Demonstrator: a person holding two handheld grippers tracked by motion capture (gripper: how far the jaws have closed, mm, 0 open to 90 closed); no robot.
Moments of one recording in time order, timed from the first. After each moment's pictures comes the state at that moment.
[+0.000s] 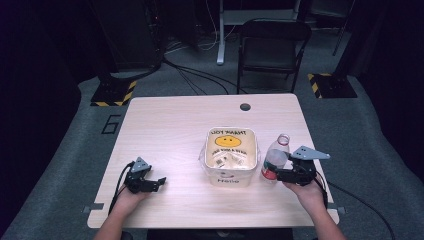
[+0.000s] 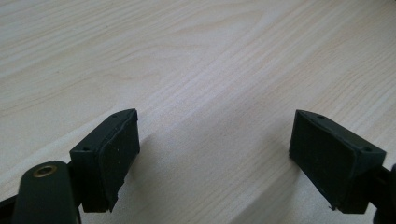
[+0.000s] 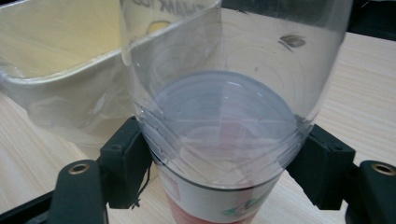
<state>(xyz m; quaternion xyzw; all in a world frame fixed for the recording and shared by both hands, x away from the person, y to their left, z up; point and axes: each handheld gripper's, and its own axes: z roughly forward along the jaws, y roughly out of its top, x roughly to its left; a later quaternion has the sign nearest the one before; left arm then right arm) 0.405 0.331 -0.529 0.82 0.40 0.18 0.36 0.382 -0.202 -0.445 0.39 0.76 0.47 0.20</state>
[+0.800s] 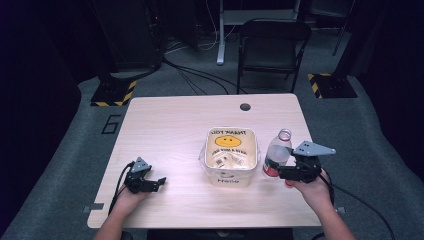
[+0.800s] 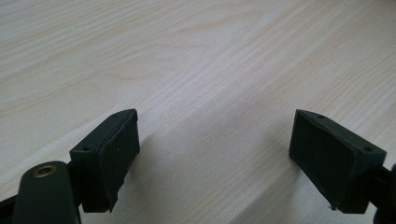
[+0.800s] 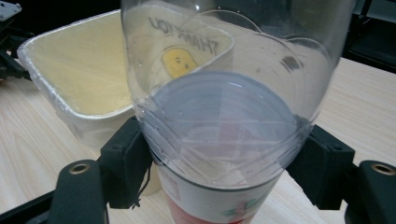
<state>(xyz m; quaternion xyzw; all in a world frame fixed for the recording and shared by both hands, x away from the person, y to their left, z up) 0.405 0.331 -0.529 0.82 0.40 0.18 0.36 0.372 -0.200 -0.406 0.37 0.77 0.47 0.22</state>
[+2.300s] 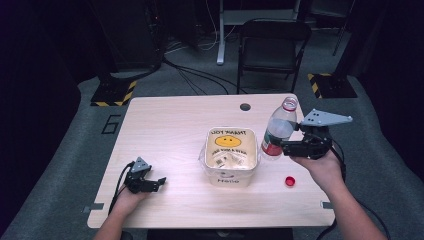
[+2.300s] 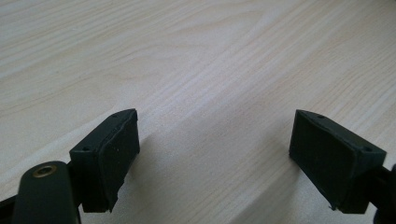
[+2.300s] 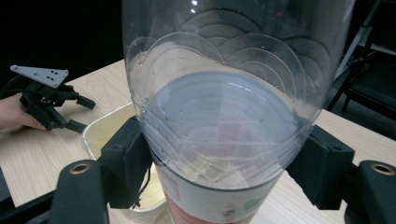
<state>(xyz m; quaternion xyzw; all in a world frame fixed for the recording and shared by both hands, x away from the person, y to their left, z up) 0.405 0.331 -0.529 0.82 0.40 0.18 0.36 0.380 -0.190 -0.301 0.34 0.77 0.49 0.21</state>
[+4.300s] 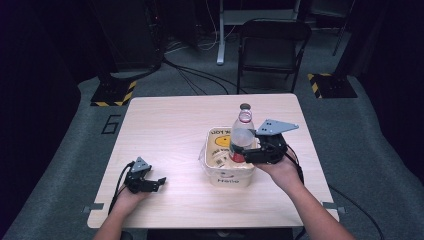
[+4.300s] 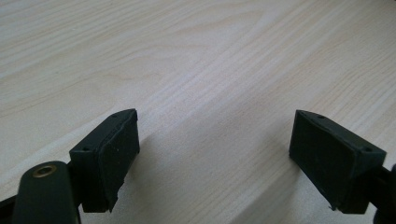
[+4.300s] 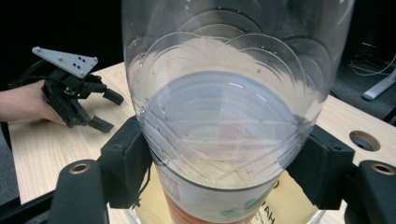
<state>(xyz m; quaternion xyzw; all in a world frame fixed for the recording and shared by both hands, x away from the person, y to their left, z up) 0.405 0.331 -0.529 0.82 0.40 0.17 0.37 0.398 -0.106 -0.348 0.29 0.80 0.50 0.18</state>
